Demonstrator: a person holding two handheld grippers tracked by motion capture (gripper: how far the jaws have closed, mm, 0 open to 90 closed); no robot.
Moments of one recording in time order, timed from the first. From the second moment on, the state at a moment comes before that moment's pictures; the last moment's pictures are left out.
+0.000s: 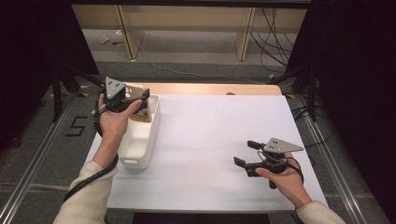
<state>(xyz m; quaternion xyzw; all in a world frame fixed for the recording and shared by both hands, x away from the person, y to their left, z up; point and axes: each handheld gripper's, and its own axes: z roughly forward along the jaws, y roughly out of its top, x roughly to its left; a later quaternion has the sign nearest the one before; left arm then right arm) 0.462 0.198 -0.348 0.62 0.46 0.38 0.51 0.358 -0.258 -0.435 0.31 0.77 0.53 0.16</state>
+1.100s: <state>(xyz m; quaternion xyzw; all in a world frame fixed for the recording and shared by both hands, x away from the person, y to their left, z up) 0.481 0.200 -0.350 0.62 0.47 0.38 0.50 0.358 -0.258 -0.436 0.31 0.77 0.53 0.15</state>
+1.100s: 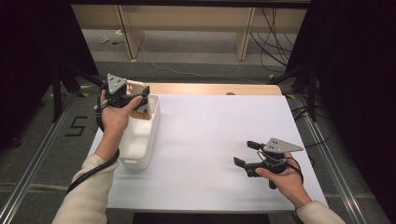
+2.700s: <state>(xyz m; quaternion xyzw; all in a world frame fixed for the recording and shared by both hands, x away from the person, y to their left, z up) 0.505 0.201 -0.349 0.63 0.47 0.38 0.49 0.358 -0.258 -0.436 0.31 0.77 0.53 0.15</state>
